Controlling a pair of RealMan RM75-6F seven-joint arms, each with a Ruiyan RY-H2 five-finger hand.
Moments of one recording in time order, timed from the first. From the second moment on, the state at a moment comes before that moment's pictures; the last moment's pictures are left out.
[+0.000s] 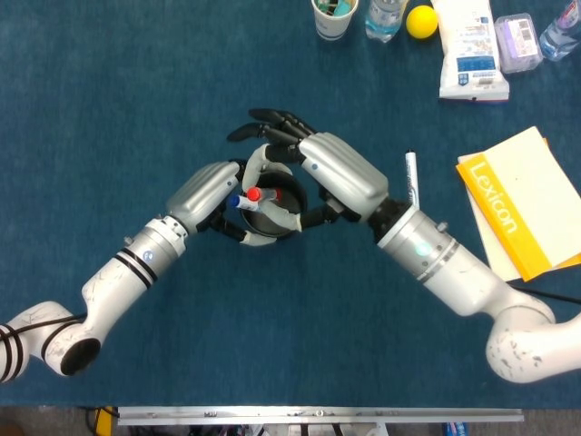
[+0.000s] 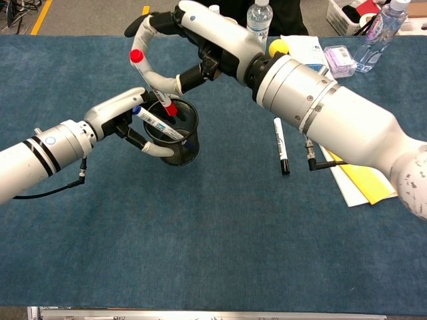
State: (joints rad) left arm -0.68 -1.52 -0.08 -1.49 1.44 0.91 -0.56; right arm 0.84 -1.57 0.34 -1.85 -1.19 0.92 0.14
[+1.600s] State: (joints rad) left arm -0.64 -1.44 -0.04 -1.51 1.48 0.98 -0.49; right arm 0.74 -1.28 0.03 -1.54 -1.67 0.95 0.00
